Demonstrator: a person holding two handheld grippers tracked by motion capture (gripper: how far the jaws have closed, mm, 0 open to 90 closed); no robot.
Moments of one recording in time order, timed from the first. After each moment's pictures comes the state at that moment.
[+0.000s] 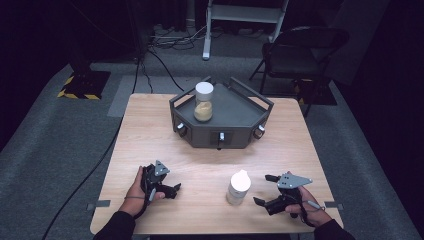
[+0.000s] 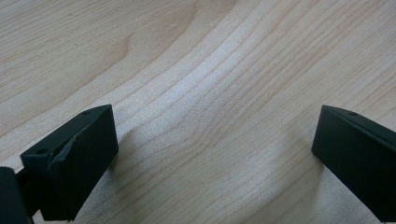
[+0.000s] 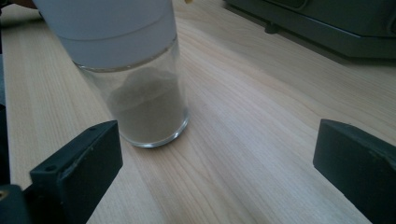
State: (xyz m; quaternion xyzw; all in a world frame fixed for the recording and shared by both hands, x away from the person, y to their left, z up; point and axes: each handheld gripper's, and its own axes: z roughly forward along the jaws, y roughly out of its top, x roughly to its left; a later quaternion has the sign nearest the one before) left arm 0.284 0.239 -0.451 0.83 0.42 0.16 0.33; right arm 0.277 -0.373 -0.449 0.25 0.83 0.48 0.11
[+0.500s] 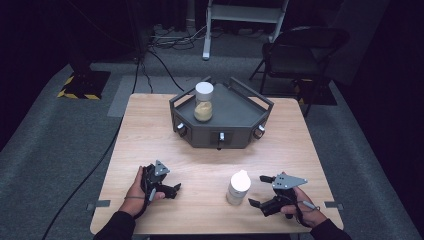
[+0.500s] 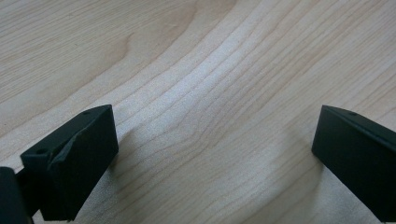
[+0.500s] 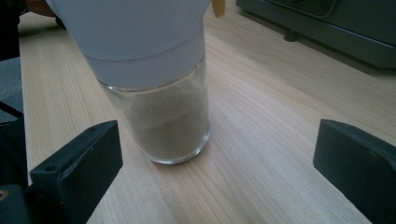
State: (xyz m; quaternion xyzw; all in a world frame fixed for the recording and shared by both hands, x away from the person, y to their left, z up) left arm 0.284 0.239 -0.451 0.83 0.42 0.16 0.33; right arm 0.278 -0.360 -0.450 0.24 0.83 0.49 0.10
